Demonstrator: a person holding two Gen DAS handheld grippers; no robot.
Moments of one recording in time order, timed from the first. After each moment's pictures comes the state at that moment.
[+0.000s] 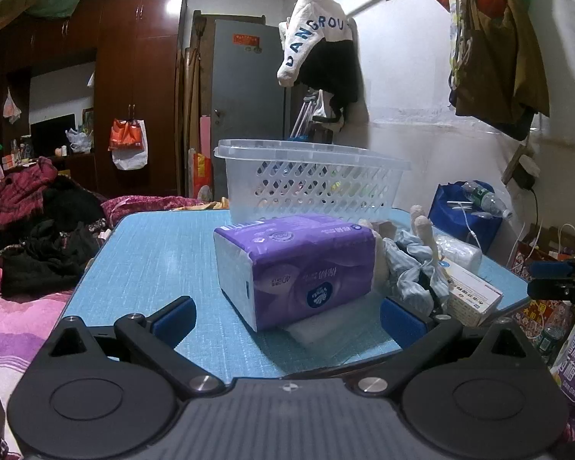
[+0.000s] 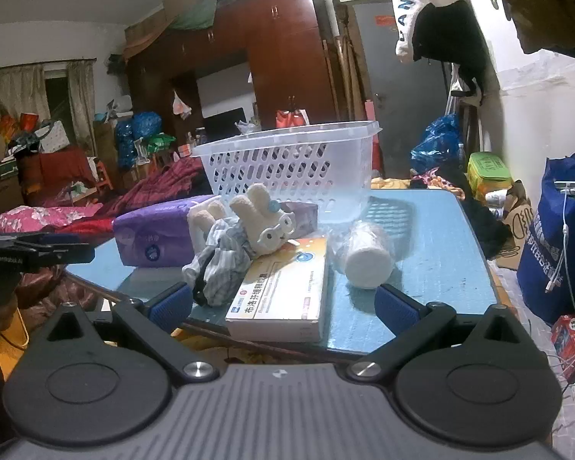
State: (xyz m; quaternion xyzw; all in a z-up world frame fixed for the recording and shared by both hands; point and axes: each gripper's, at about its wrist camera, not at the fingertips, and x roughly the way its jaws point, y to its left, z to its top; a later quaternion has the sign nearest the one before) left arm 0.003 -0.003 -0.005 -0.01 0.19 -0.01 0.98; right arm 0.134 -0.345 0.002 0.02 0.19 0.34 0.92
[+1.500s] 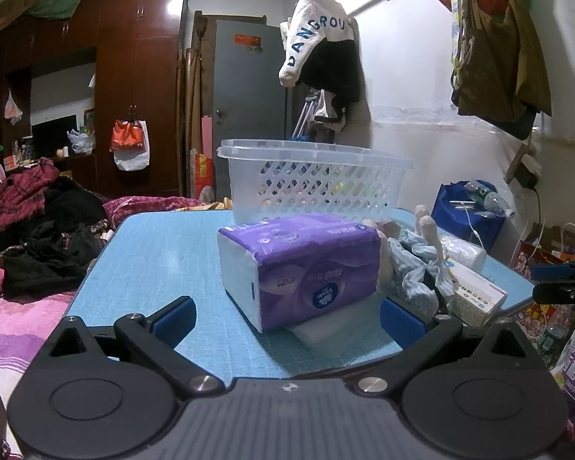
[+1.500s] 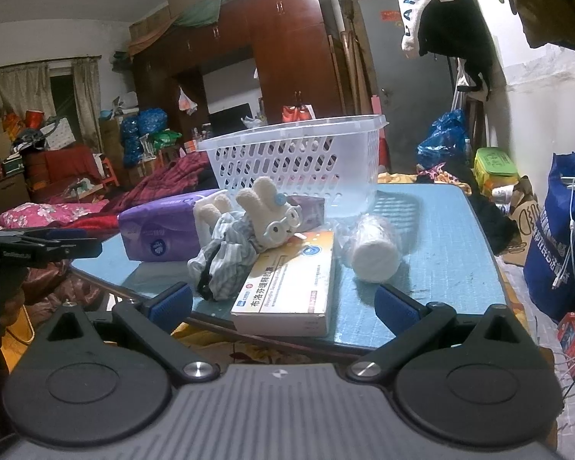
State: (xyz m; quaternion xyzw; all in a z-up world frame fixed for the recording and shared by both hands) left arm 0.004 0.001 -0.005 -0.01 0.19 0.00 0.98; right arm 0.133 -0.345 0.000 0.02 0.20 0.35 0.92
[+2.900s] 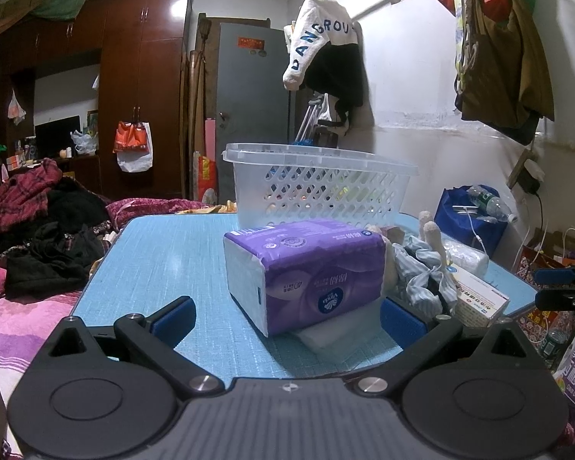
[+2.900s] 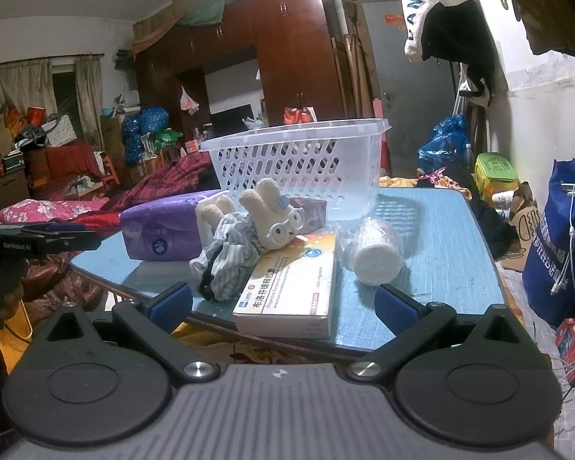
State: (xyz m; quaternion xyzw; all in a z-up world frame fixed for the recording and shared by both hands) left arm 0.005 0.003 -0.004 -0.01 0.18 0.00 0.98; right arm 0.132 -0.343 0.001 0.02 0.19 0.35 0.92
